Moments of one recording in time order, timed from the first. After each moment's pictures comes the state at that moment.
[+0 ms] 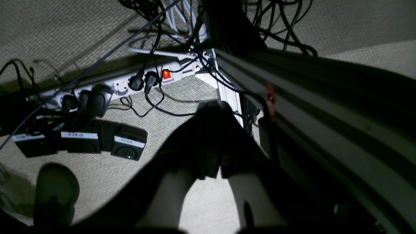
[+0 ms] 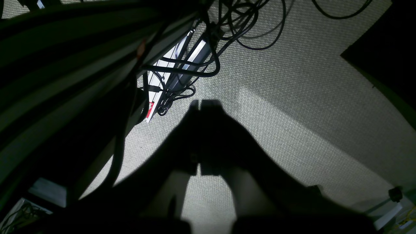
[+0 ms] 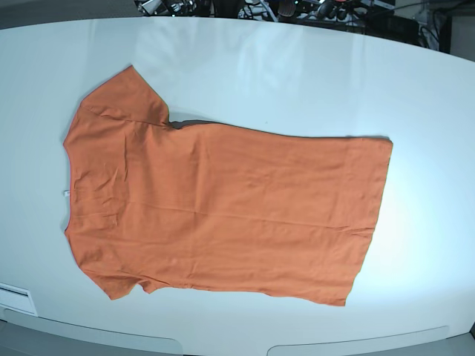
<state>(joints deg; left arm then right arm) 9.3 -3.6 27.4 21.0 -19.5 -8.1 -1.0 -5.5 0.1 -14.8 21.4 -12.7 9.1 -13.3</state>
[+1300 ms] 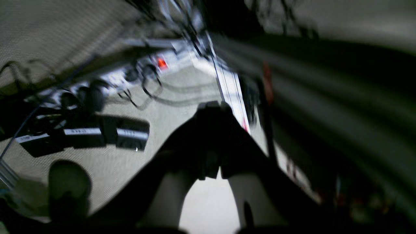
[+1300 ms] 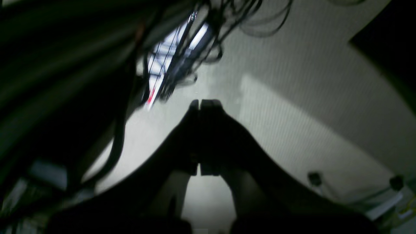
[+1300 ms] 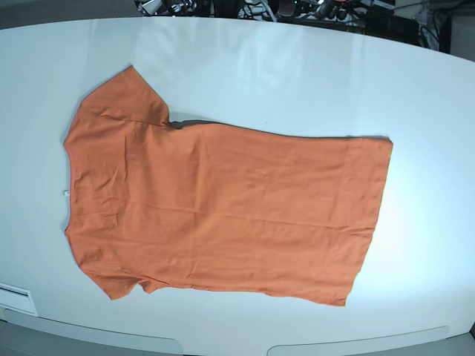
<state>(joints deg) 9.4 -3.6 27.4 21.3 -13.0 -11.9 6.0 -5.5 0.2 -14.8 21.6 -12.7 12.4 -21.1</state>
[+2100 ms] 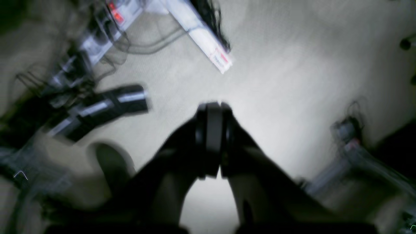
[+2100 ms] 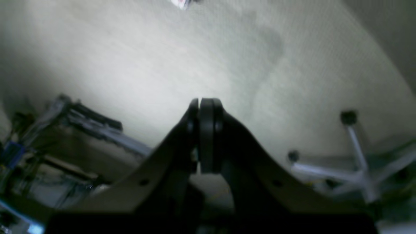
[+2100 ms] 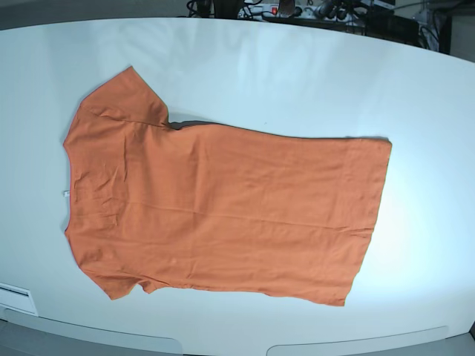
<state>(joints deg) 63.4 -34.4 27.0 102.6 -2.9 -8.1 22.8 -64.1 22.2 -14.6 98.7 -0.4 14.0 -39.9</state>
